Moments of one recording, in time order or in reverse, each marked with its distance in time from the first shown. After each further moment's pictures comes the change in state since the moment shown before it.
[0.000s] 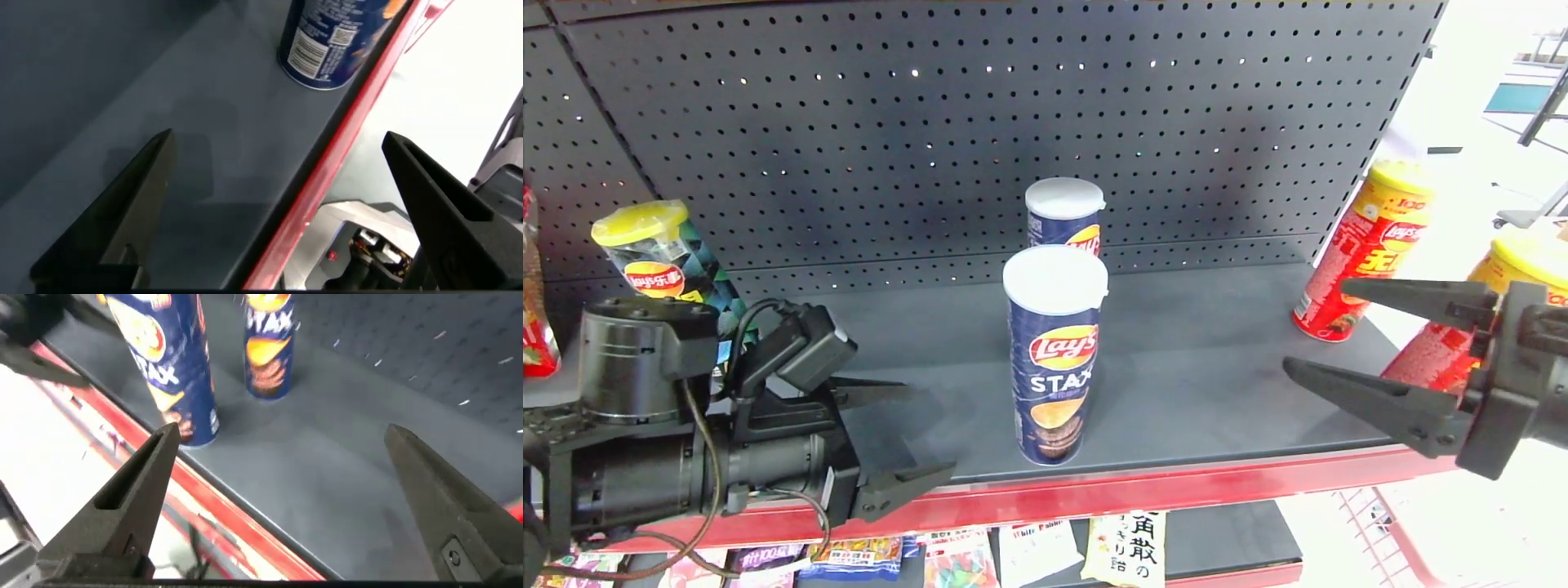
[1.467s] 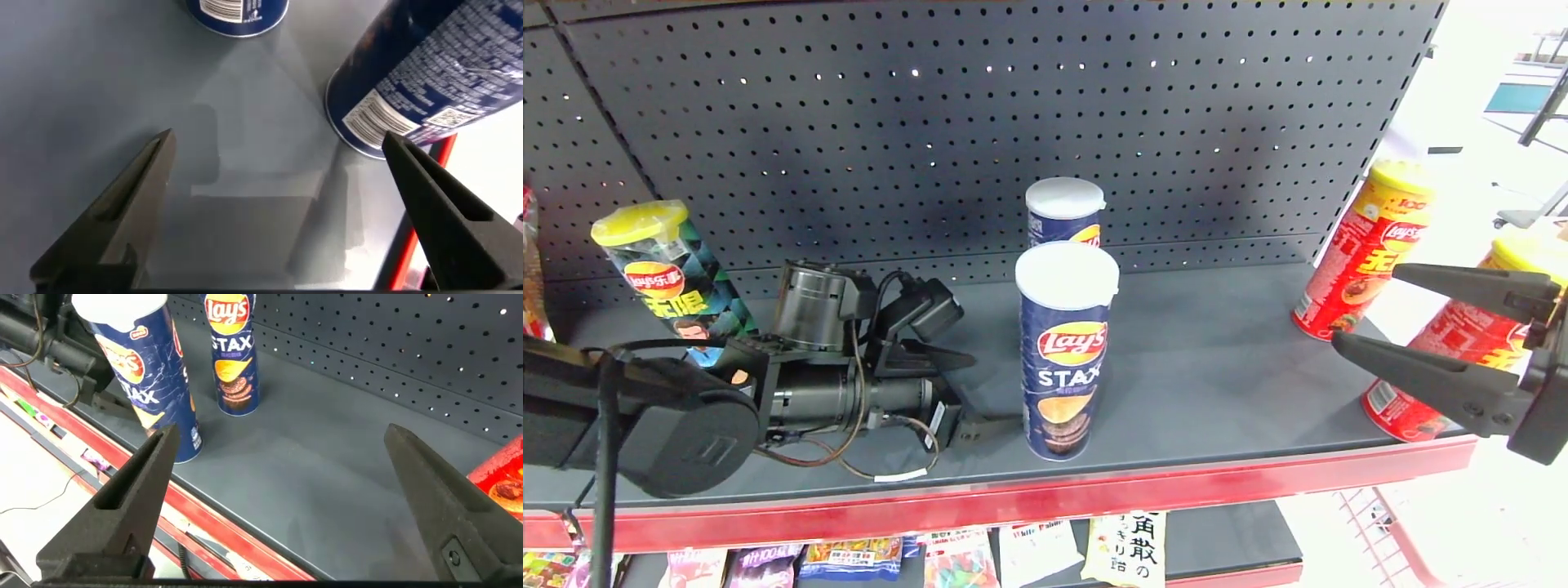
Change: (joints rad) left arm -0.064 0.318 -0.272 0.000 0.045 0.002; right arm -0.068 -0.059 0.010 0.001 0.000 0.027
